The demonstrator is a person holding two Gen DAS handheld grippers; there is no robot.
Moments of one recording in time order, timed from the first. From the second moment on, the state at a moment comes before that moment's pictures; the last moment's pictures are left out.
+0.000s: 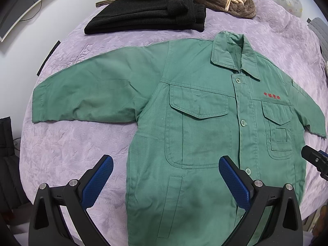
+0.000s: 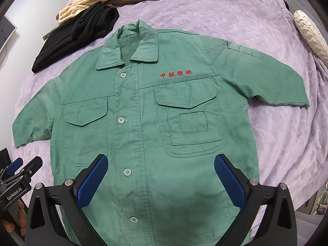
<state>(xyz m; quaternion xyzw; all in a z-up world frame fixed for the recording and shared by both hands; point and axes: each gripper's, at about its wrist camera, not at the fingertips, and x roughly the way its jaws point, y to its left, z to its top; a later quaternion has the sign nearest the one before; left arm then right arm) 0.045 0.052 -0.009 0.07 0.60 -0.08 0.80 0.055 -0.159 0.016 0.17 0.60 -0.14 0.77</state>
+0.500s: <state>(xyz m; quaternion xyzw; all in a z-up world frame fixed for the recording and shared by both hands) 0.045 0.052 -0.008 0.07 0.60 -0.08 0.80 0.055 -0.158 0.016 0.17 0.60 -0.14 0.77</state>
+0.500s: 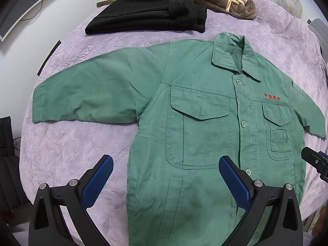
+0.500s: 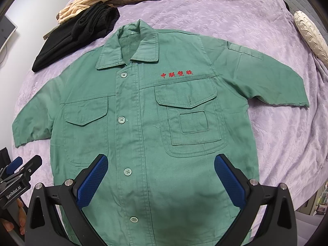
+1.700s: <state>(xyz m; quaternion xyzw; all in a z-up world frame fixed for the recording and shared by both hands) 0.097 0.183 -0.063 -0.07 0.58 -0.01 0.81 0.079 -0.086 -0.012 0.13 0.63 -0.08 0.76</state>
